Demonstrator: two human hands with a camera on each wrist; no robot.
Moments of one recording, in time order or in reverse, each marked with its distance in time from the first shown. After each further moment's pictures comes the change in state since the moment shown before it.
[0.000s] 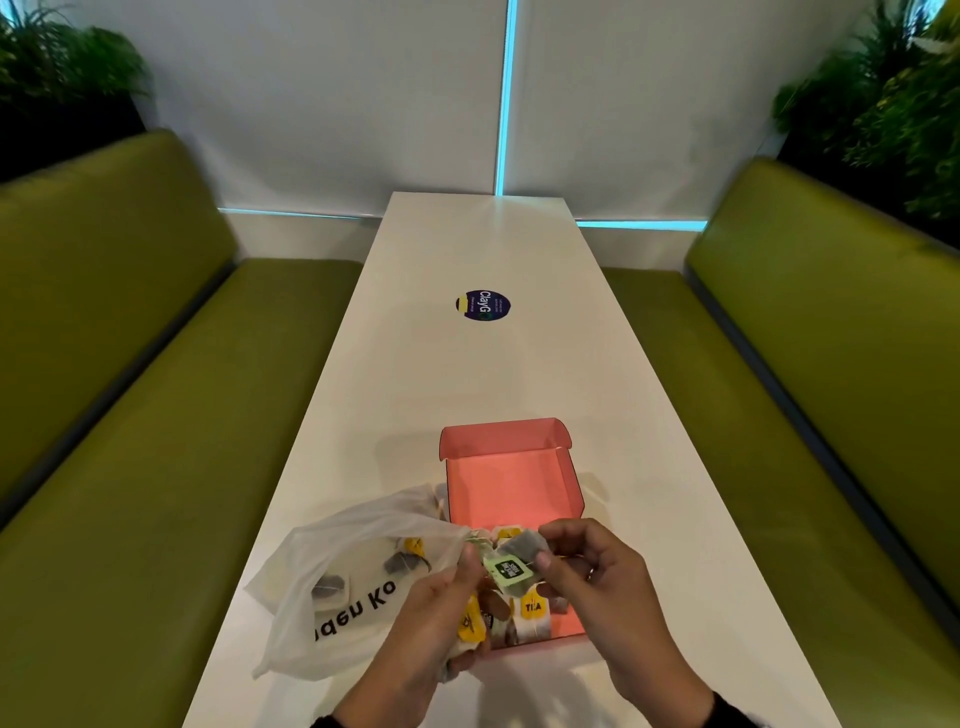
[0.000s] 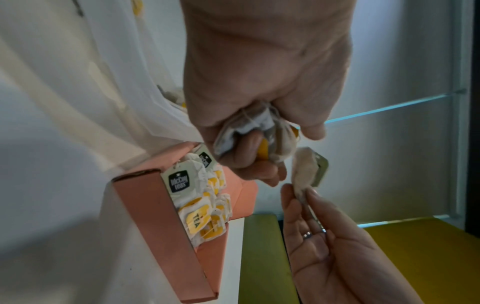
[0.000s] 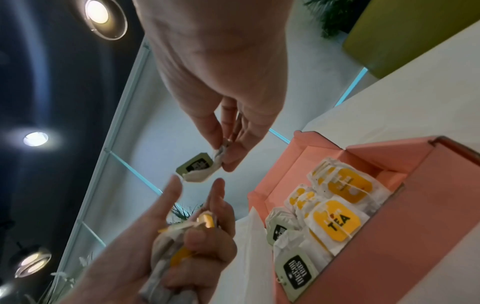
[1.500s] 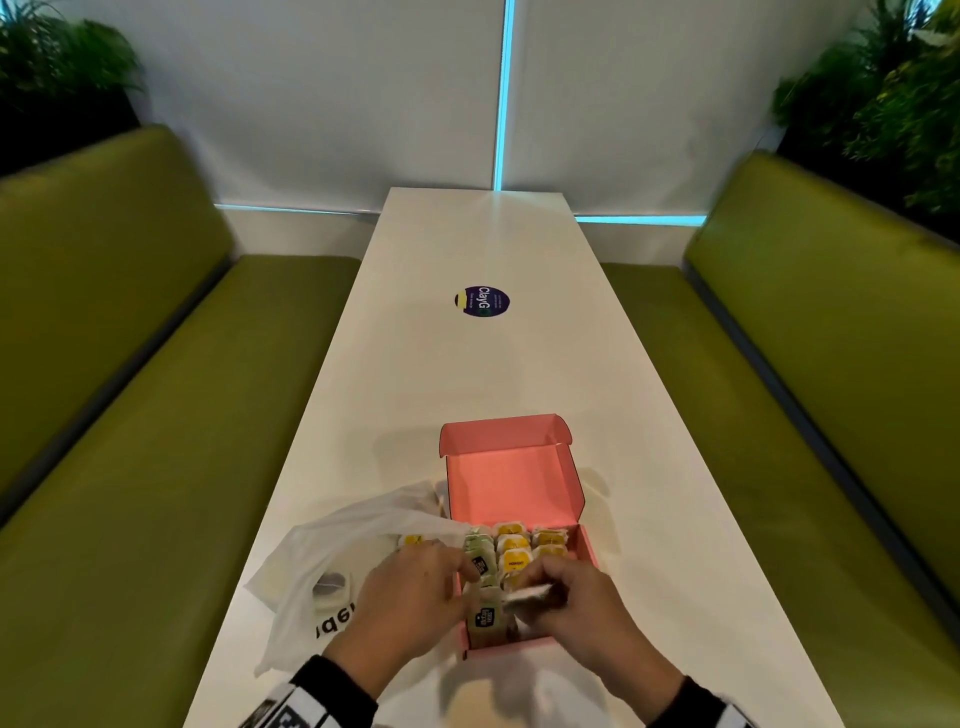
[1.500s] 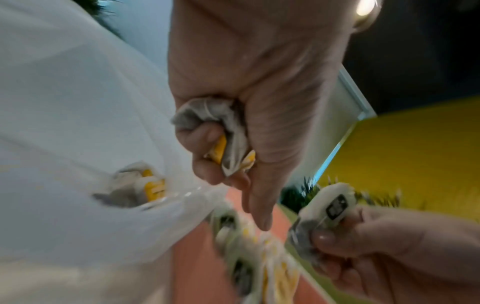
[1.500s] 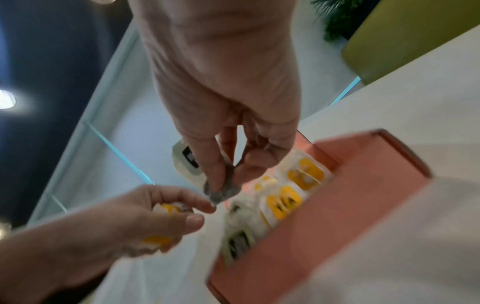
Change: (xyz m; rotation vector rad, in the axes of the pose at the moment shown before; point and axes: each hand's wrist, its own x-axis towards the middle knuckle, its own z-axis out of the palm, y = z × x) left_hand 0.022 0.016 -0.029 1.334 0.066 0.411; right_hand 0.012 0.034 0.002 -0.424 -0.224 0.072
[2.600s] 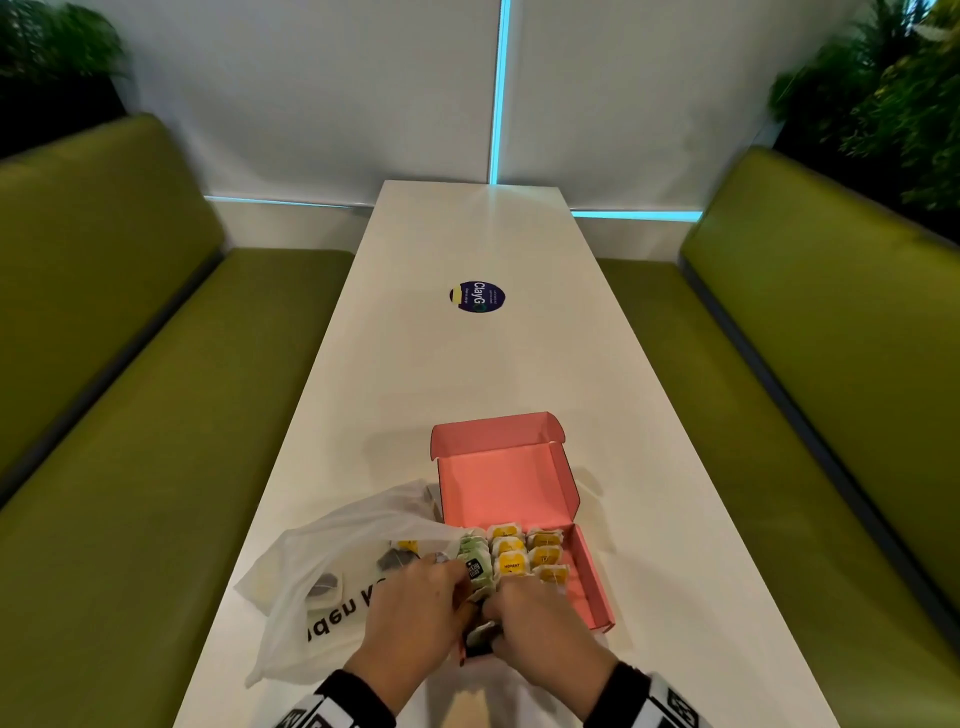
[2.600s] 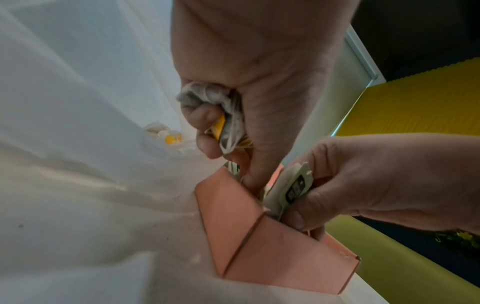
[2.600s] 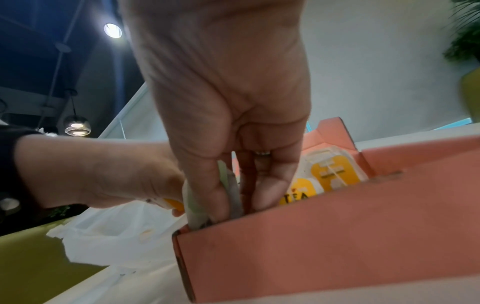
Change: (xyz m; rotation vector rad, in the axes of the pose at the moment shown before) left_hand 0.007 0.000 0.036 0.205 0.017 -0.063; right_hand 0.018 -0.001 0.030 -0.912 -0.298 -0.099
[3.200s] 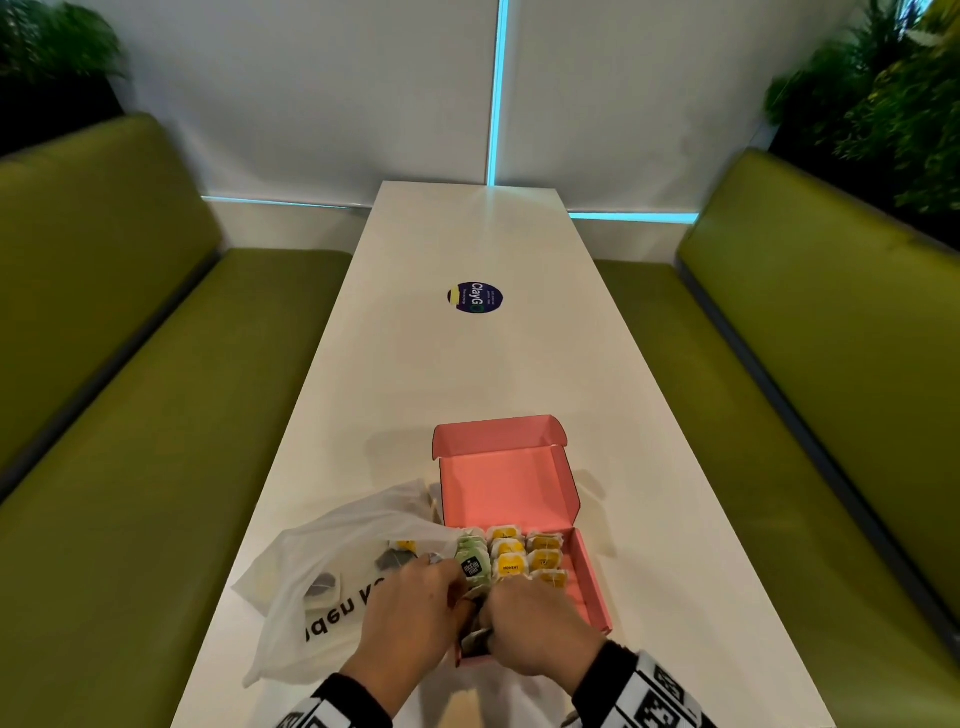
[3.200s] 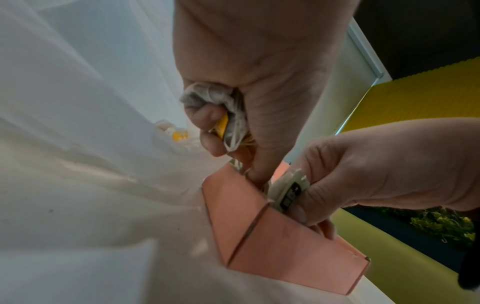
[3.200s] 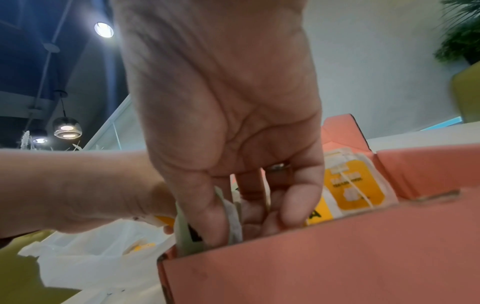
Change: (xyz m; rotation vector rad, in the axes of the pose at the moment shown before) left_hand -0.002 -0.004 0.007 -0.073 0.071 -0.005; right_hand 0.003 -0.009 -0.010 -0.192 -0.163 0.038
